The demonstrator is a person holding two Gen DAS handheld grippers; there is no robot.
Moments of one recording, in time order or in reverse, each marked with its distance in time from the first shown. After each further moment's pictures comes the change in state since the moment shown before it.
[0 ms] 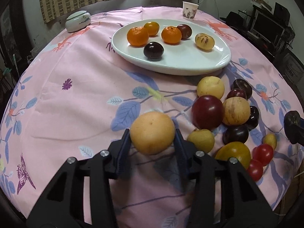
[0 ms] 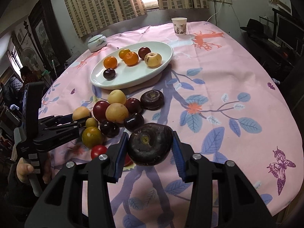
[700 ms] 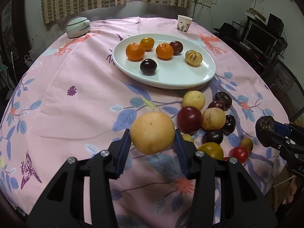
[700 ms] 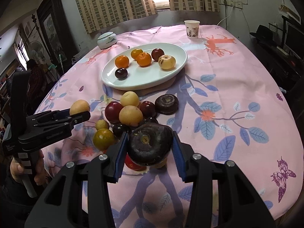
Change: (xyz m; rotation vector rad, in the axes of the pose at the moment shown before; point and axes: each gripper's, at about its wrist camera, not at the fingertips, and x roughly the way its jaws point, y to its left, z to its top) left arm -0.041 0.005 0.003 -0.024 -0.058 -0.067; right arm 0.004 0.020 0.010 -0.069 0.005 0.035
